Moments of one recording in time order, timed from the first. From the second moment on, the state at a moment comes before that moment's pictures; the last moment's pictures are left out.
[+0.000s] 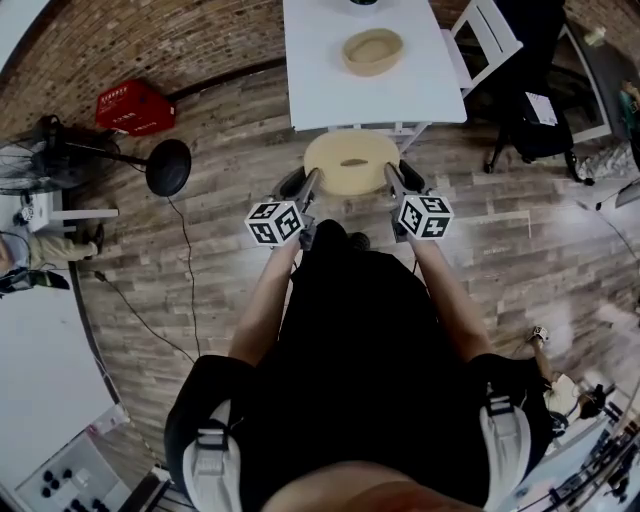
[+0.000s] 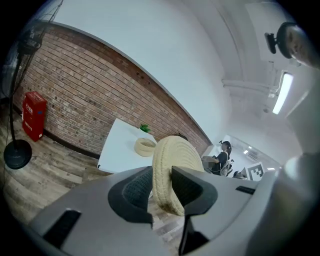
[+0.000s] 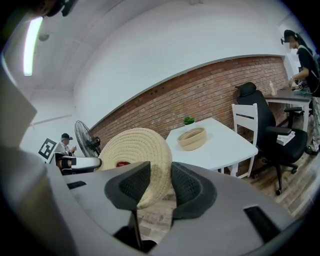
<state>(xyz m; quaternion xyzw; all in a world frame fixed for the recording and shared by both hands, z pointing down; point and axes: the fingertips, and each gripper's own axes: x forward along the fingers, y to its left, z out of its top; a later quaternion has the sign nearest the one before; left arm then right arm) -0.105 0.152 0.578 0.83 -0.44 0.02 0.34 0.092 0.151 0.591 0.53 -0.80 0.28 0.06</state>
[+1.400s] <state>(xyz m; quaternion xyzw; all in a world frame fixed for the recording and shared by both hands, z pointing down) -0.086 0.048 0.584 0.84 -0.42 0.01 0.35 0.112 0.051 0.589 0.55 -0.79 0.27 0.07</state>
